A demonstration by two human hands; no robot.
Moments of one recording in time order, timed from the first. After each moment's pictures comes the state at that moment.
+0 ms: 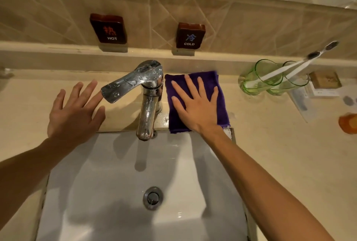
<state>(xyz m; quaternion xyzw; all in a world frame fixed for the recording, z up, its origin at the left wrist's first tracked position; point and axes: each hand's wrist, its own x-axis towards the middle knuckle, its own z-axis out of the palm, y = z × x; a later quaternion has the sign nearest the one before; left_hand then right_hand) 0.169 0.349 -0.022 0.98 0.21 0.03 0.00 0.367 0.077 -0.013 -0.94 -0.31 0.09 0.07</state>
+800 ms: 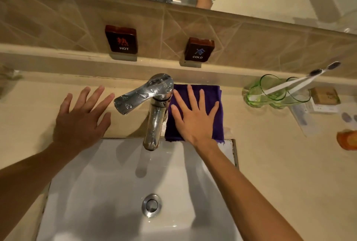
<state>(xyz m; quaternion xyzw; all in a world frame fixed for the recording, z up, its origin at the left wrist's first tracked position) 0.169 0.352 -0.025 0.98 0.20 0.07 0.00 0.349 0.095 -0.011 -0.95 -0.27 0.11 0.07</state>
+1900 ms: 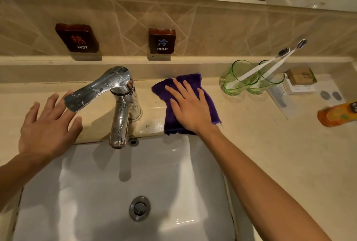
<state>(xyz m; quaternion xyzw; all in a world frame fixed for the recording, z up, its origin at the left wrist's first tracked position) 0.169 0.355 -0.023 0.97 0.23 -0.02 0.02 0.394 0.045 -0.012 -0.93 -0.34 0.08 0.10</state>
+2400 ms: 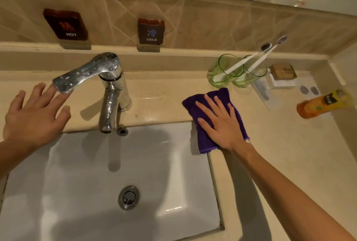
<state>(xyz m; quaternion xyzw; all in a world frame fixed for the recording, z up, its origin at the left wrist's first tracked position) 0.170 0.367 -0.039 0.97 0.23 0.01 0.11 0.379 -0.102 -0.008 -0.94 -0.31 0.12 0.06</state>
